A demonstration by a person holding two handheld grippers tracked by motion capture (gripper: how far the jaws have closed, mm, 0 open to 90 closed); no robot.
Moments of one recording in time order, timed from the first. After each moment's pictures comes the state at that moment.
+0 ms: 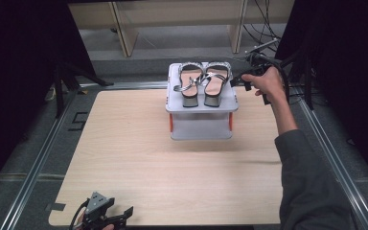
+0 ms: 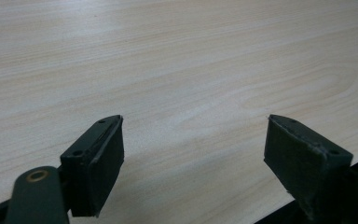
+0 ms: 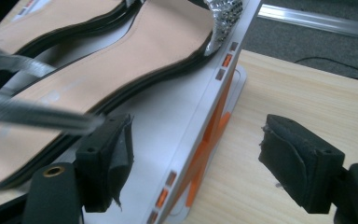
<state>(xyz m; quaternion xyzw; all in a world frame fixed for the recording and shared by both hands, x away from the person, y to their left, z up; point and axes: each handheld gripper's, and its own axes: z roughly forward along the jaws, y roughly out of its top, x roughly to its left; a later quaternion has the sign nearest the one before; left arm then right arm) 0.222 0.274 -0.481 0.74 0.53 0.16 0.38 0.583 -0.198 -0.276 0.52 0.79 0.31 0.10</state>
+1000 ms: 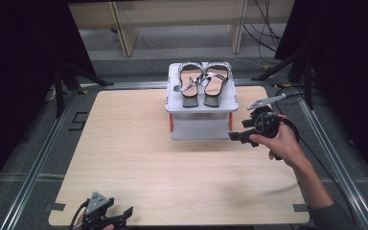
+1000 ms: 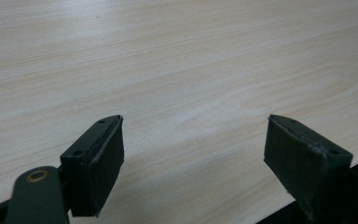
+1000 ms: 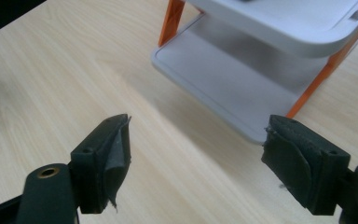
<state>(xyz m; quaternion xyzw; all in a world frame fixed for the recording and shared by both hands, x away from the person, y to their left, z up) 0.221 0.273 -0.481 0.74 0.53 0.16 0.38 0.424 -0.196 -0.328 0.38 0.84 0.38 0.07</state>
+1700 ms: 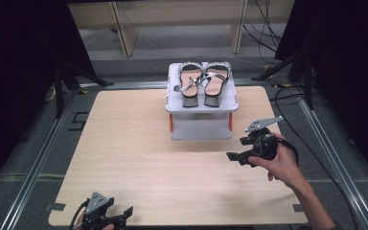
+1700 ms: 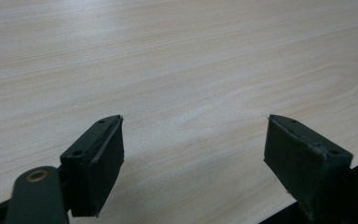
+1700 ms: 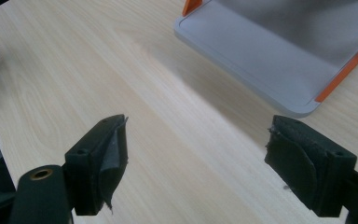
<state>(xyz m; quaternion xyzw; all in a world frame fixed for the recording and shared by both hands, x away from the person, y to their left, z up) 0.222 0.274 -0.482 0.74 0.53 0.16 0.37 0.384 -0.193 -0.360 0.35 0.86 0.37 0.07</state>
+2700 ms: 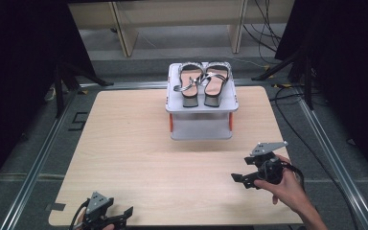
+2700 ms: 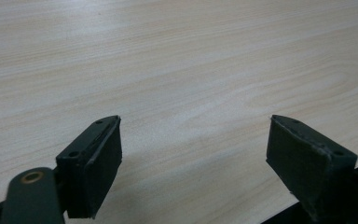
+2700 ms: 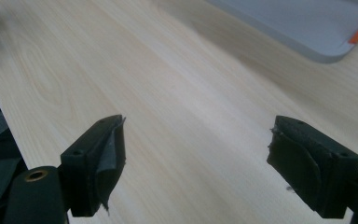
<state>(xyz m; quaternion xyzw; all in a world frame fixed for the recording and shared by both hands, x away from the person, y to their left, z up) 0.222 0.273 -0.482 0.74 0.54 0.16 0.38 0.341 -0.208 -0.401 0.35 0.86 0.36 0.07</state>
